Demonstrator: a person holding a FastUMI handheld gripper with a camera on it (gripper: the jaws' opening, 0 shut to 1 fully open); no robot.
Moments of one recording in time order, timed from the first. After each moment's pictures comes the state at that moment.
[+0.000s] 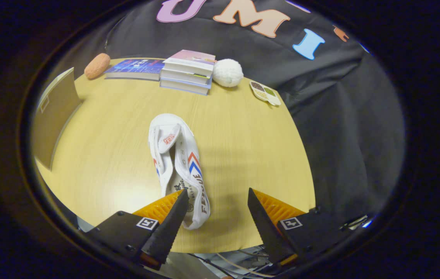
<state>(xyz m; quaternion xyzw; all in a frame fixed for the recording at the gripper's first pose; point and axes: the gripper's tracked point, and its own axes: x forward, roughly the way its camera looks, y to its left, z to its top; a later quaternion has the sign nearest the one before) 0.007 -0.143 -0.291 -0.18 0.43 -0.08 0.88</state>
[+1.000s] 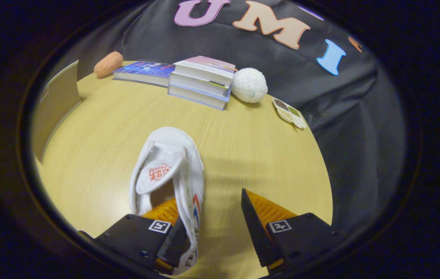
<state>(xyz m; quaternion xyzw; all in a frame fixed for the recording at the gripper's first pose) 0.101 -0.142 -0.340 -0.19 0.37 -0.01 0.91</state>
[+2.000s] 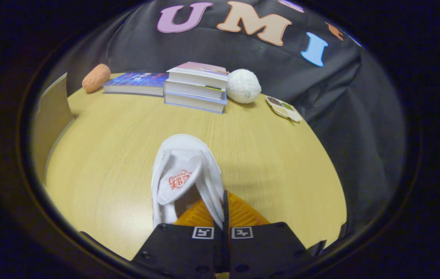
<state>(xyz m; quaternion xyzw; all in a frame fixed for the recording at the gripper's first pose) 0.095 -0.113 -0.342 -0.17 0.34 -0.07 0.92</state>
